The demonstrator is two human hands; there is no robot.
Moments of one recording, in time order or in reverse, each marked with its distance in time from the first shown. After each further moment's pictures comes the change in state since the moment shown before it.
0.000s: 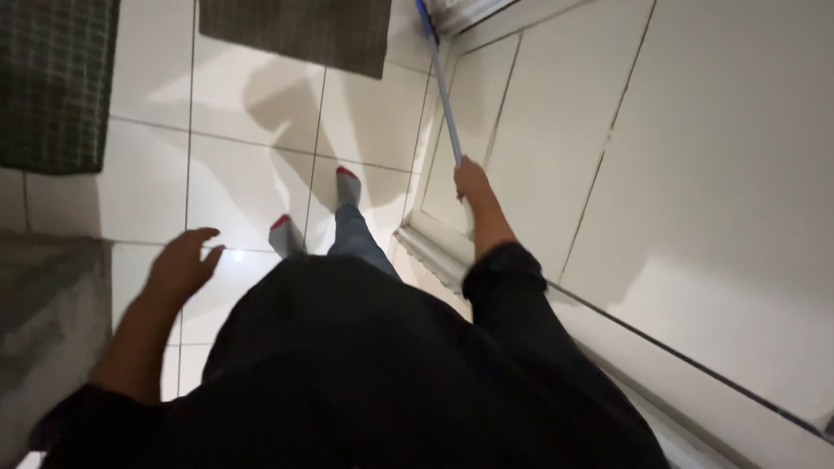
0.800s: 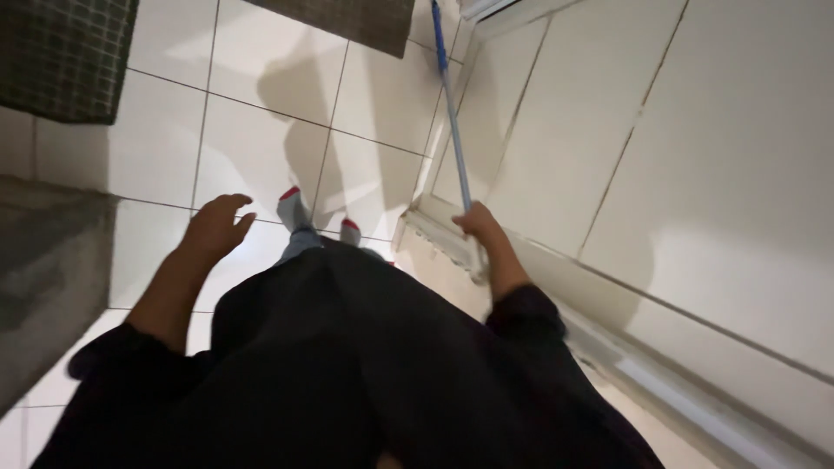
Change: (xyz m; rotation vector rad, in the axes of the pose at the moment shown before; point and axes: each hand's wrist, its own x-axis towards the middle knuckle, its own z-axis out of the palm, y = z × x) left_hand -0.039 -0.007 0.032 -0.055 0.035 0.085; right_hand -0.174 -0.070 0.035 0.390 -0.184 0.287
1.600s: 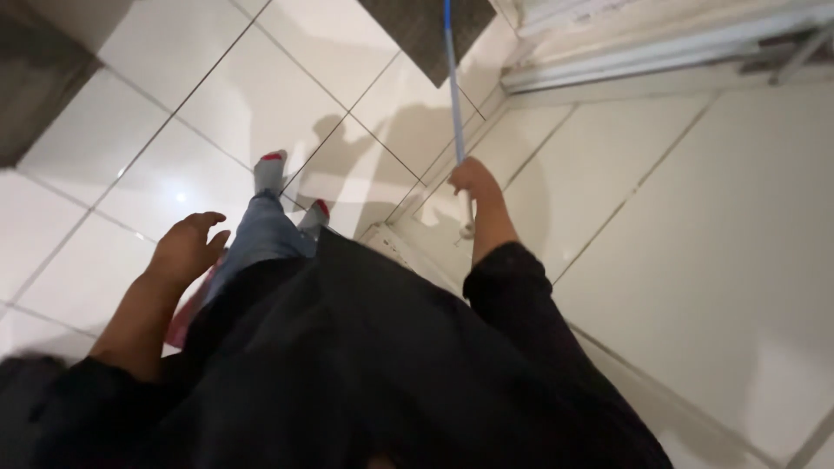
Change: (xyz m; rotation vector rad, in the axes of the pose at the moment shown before) left_hand -0.225 0.062 0.153 -0.228 0.231 -0.431; right_hand -0.087 -0.110 -0.020 -0.196 -0.505 -0.312
